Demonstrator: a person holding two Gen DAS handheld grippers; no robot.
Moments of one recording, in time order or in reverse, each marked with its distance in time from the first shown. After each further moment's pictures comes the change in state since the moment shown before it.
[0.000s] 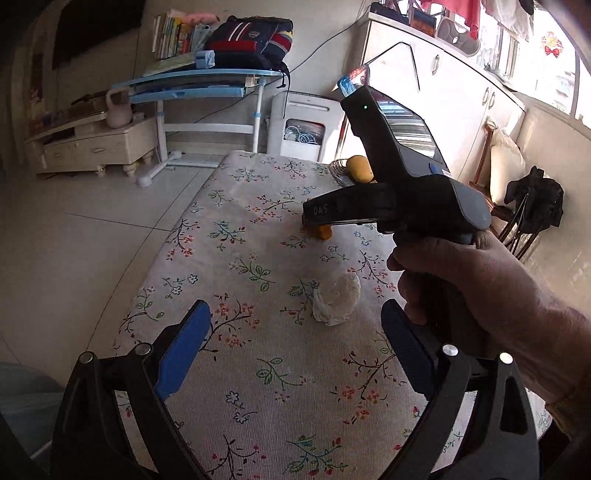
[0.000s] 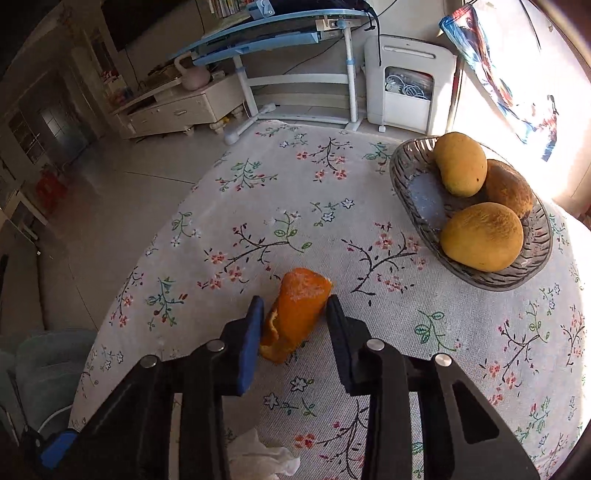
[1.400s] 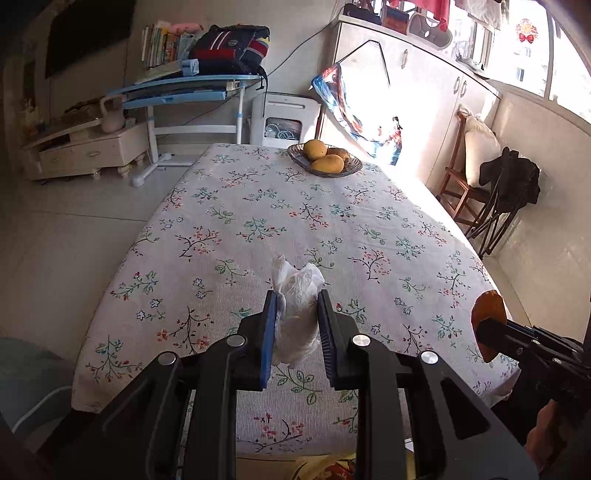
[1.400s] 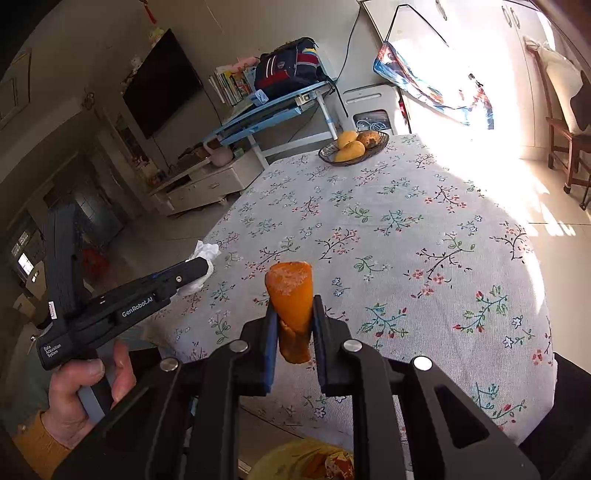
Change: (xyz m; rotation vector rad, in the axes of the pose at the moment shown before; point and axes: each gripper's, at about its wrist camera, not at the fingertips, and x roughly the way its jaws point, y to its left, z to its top) left arm -0.100 -0.047 -0.070 0.042 -0.010 -0.039; right arm -0.220 -0.040 -0.250 0.207 -0.316 0.179
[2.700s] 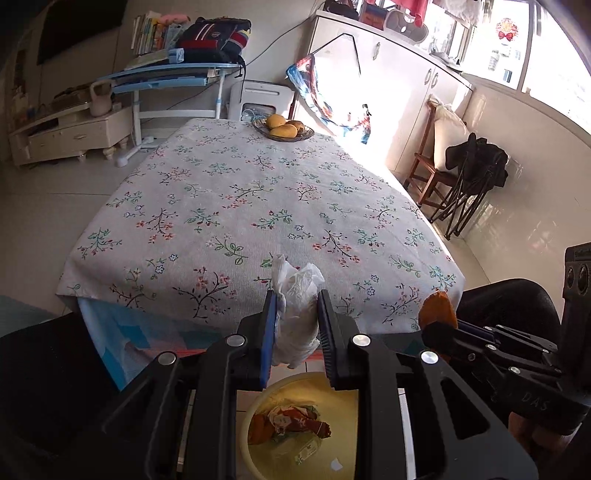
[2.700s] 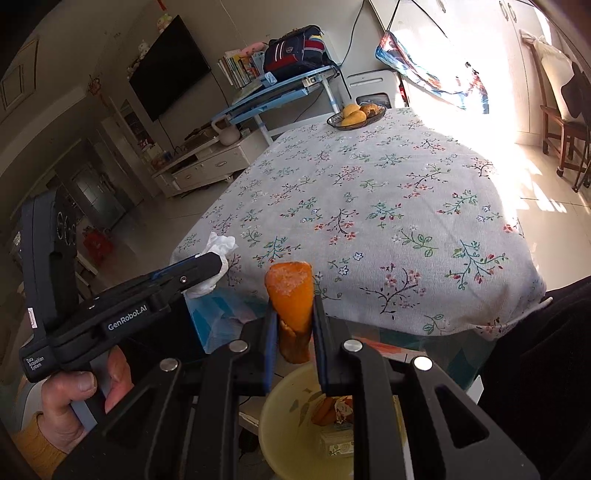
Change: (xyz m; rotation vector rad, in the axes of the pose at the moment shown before) left arm -0.082 -0.041 -0.092 -0.005 0.044 -0.100; right arm -0.050 0.019 -0.069 -0.008 0.074 0.003
